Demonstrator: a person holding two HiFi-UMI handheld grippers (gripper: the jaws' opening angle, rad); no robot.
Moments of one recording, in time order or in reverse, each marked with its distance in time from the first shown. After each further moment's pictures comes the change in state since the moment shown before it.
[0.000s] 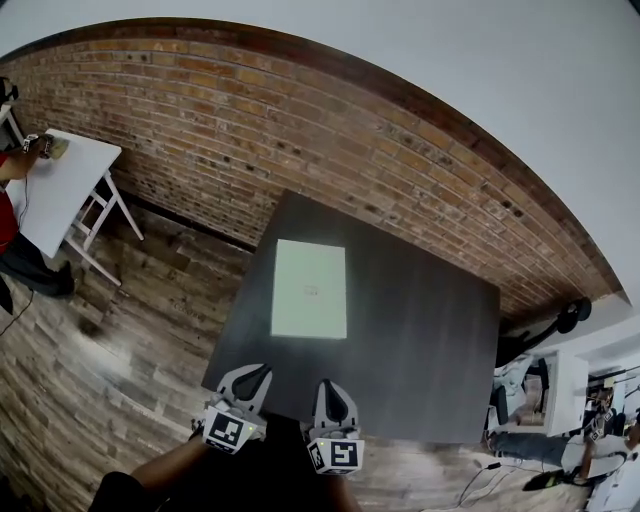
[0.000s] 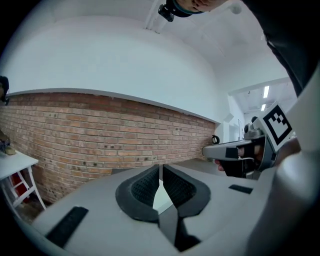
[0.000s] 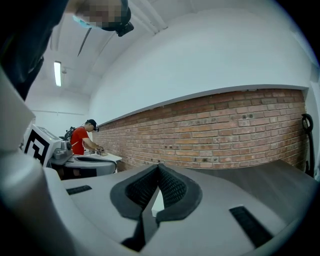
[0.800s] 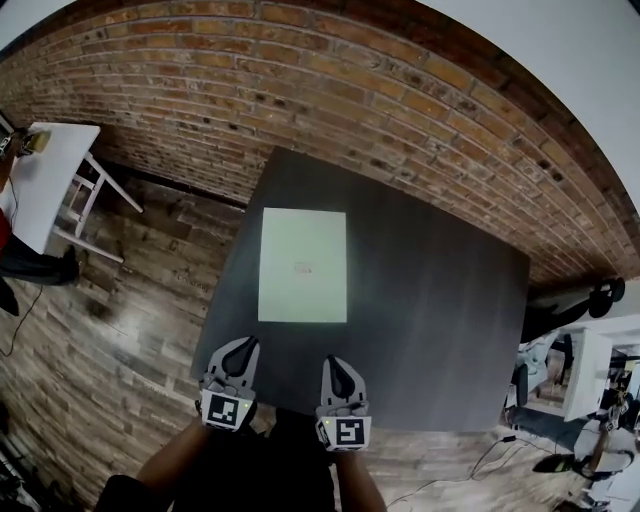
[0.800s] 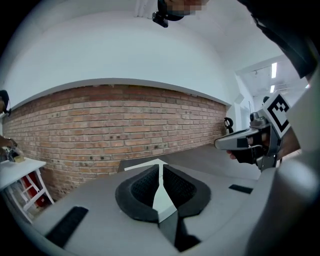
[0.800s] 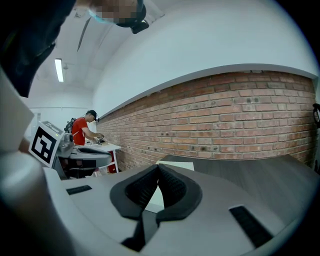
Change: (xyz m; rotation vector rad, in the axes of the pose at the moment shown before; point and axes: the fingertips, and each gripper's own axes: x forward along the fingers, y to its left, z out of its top) left arm 0.088 0.030 -0.067 0.096 0.093 0.126; right arm 0.062 -0.083 -0.074 -0.034 0.070 0.081
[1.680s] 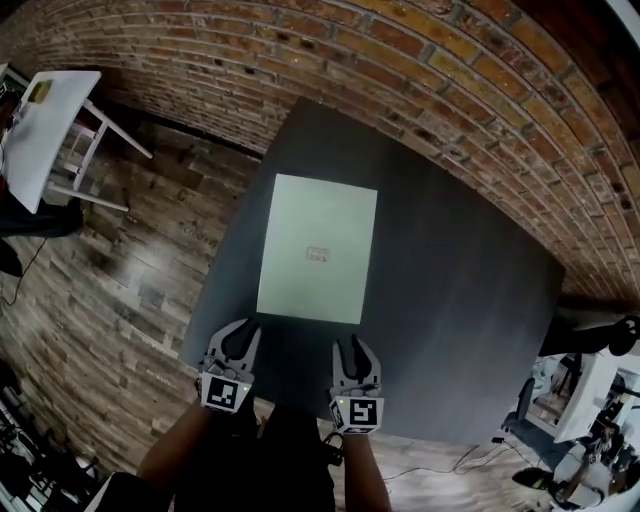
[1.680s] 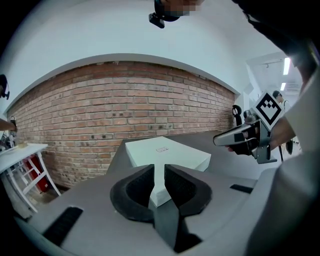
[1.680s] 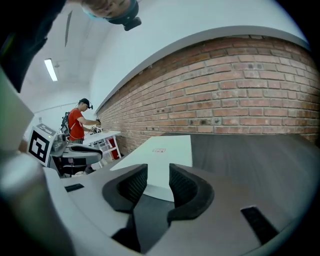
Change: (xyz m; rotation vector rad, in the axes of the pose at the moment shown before) left arm 0.056 0.006 -0.104 -0.010 0.169 0.020; right arm 0.065 -0.061 -0.106 0.076 0.202 0.055
